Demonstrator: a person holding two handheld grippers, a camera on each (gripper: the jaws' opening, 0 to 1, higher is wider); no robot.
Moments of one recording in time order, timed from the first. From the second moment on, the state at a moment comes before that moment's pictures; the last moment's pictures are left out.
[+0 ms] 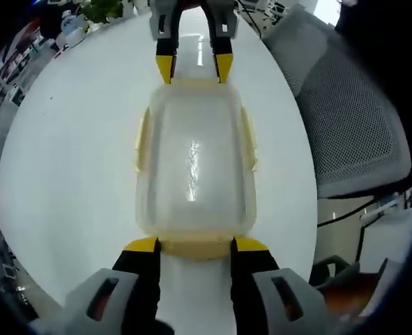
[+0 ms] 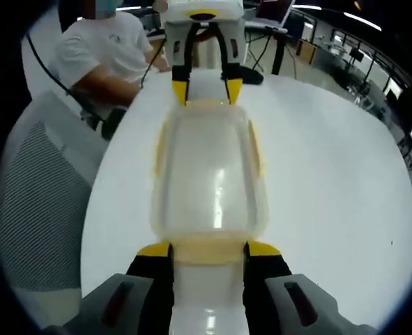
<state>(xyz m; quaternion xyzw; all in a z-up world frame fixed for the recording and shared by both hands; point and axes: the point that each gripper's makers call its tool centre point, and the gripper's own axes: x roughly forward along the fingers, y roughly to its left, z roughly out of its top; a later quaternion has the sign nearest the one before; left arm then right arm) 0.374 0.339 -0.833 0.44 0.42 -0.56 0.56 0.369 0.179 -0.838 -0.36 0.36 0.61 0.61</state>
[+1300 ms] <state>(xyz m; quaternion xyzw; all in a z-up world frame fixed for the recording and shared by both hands) 0.381 0.327 -0.775 0.44 0.41 -0.56 0.57 0.379 0.168 -0.773 -0.36 0.35 0.61 0.61</state>
